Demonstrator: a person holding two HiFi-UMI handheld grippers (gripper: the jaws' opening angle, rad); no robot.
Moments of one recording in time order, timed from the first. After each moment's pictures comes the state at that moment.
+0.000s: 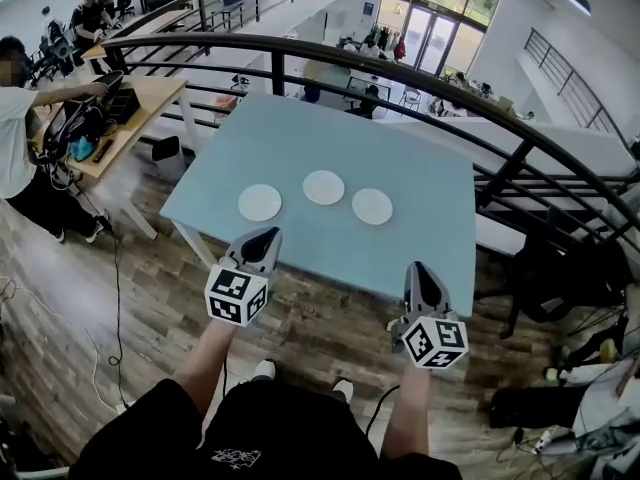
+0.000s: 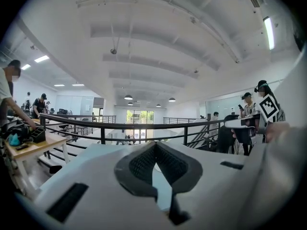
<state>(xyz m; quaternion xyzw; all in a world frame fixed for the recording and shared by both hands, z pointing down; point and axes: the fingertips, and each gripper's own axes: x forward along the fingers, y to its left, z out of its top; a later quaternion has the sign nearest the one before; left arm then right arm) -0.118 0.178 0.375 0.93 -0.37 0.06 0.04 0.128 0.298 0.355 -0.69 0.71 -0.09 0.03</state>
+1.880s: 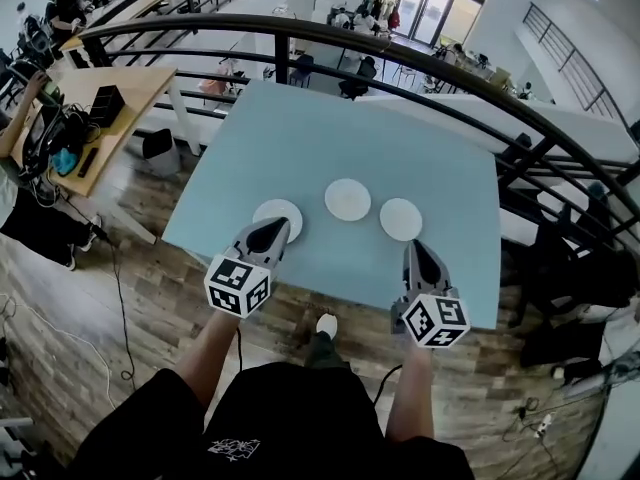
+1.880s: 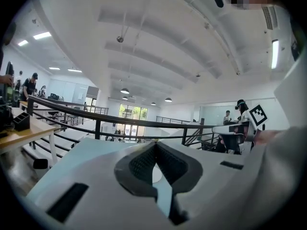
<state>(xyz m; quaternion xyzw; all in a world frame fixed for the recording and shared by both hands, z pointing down) -0.156 0.003 0.403 0.94 -0.31 0.05 0.10 0.067 0.101 0.377 -0.70 0.71 -0.11 0.00</state>
